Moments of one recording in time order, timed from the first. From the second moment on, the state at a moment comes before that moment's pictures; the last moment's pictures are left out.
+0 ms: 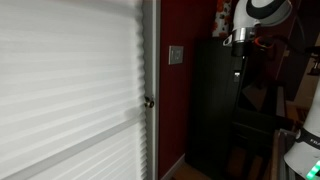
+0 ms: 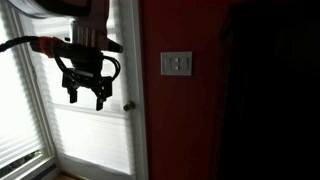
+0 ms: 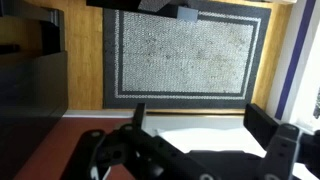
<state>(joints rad) -0.04 -0.74 -0.22 -2.76 -0.02 1.92 -0.30</state>
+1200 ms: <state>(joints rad) -0.20 -0.54 -0.26 -2.65 -0.11 2.27 -0.26</state>
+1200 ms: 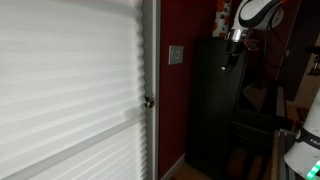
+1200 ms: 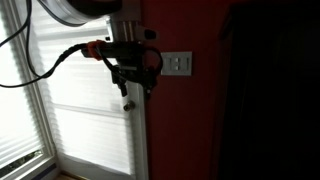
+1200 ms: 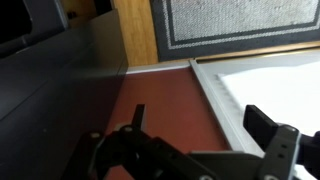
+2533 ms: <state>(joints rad) -0.22 -0.17 -0.19 -2.27 -0.16 2.48 -0.07</state>
